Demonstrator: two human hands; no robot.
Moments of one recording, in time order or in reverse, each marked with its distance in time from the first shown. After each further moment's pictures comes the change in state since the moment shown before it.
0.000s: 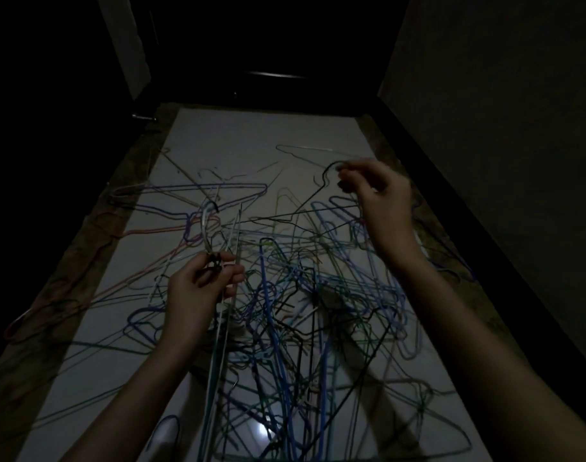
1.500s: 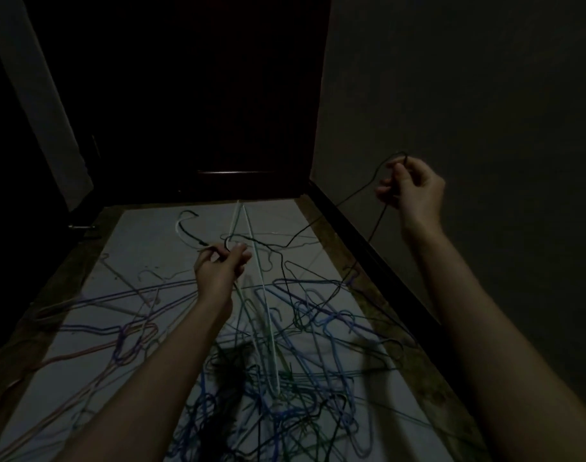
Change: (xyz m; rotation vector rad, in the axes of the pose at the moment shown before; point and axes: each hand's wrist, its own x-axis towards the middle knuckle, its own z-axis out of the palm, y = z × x) left_hand 0.120 0.082 0.169 -0.368 -0.028 0.079; right_hand 0.120 -0.035 -0.159 0.197 0.387 0.110
